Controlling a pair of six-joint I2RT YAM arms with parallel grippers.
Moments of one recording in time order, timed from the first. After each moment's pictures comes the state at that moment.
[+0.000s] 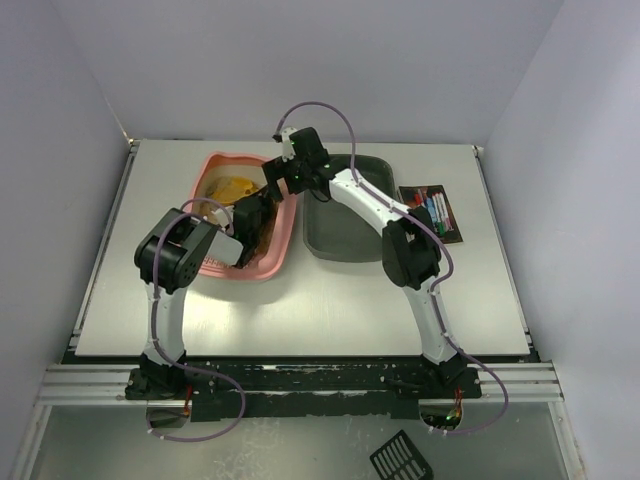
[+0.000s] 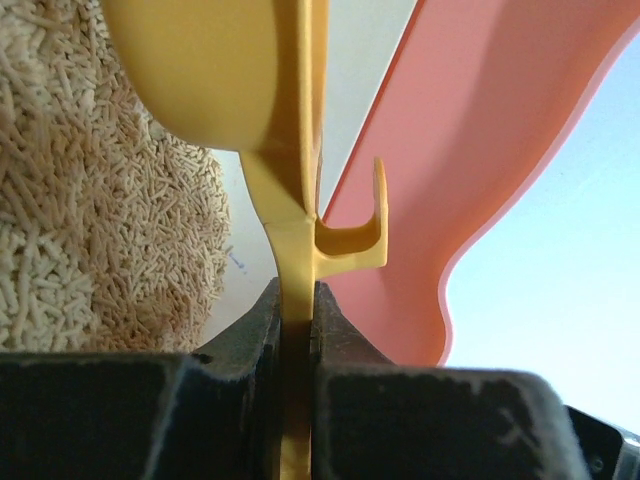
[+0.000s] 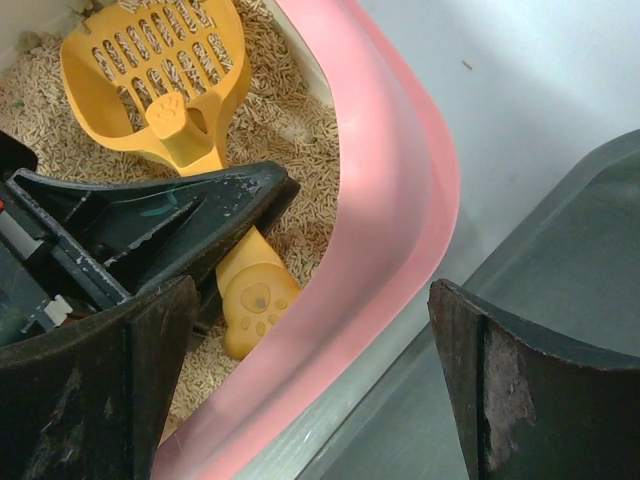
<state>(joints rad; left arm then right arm) -0.47 2.10 0.92 0.94 -0.44 -1.98 0.61 2.29 2.04 -0.43 -0.11 0.05</state>
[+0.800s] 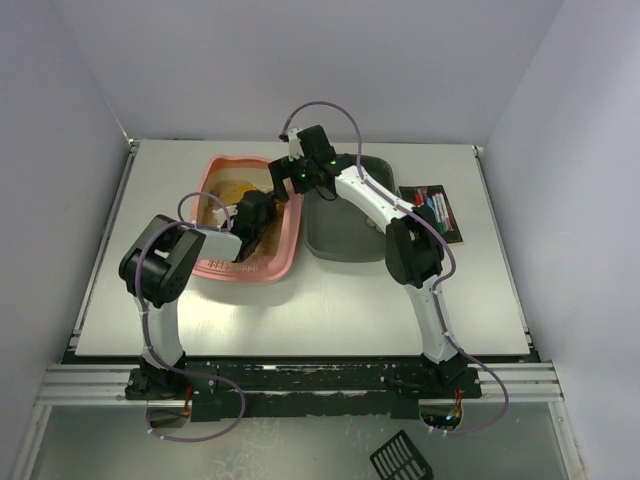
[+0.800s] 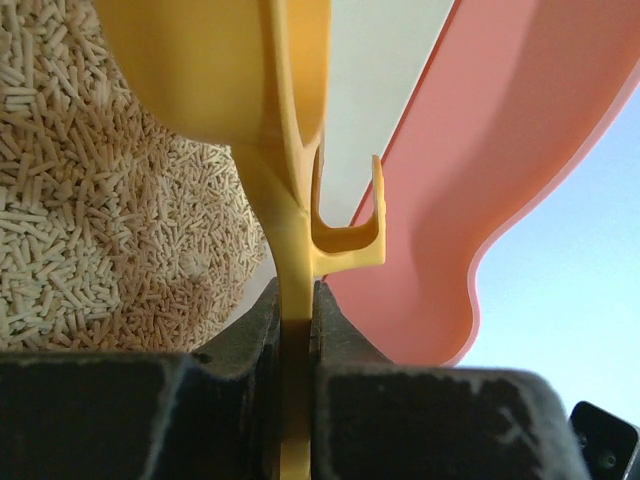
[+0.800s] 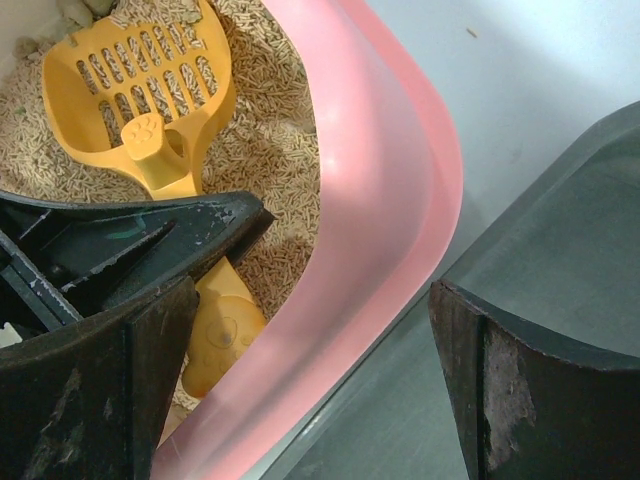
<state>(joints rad) -0.50 1.95 0.93 0.58 -0.44 -2.02 0.57 2.29 2.05 -0.49 -0.18 0.05</state>
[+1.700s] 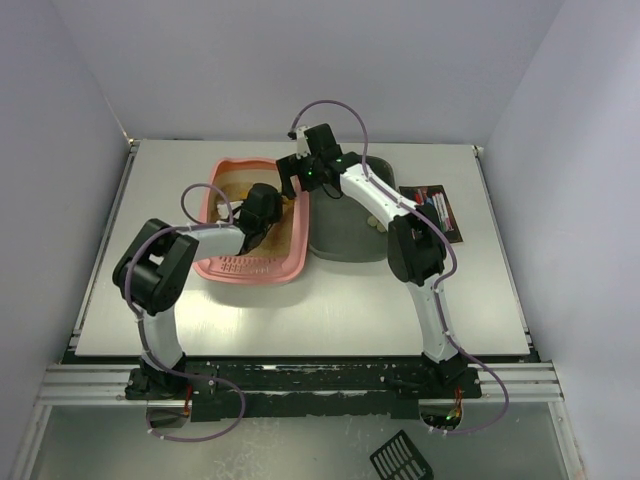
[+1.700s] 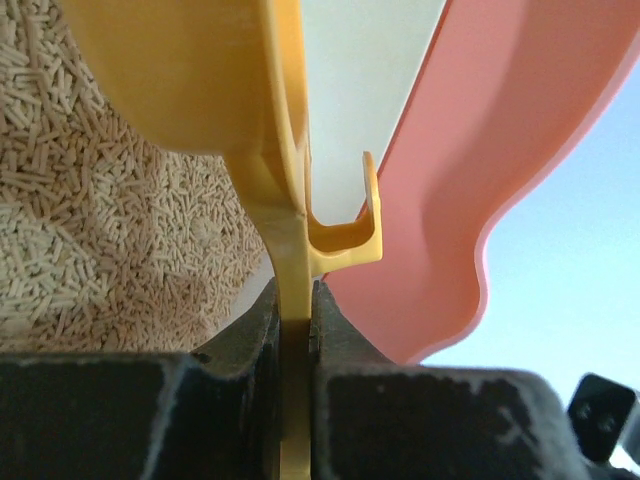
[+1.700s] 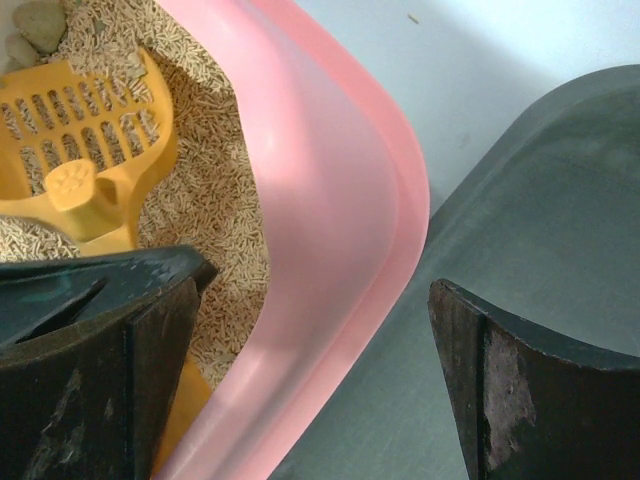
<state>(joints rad) -0.54 1.89 1.04 0.28 -0.44 -2.03 0.54 2.29 2.04 -0.49 -0.16 0.04</state>
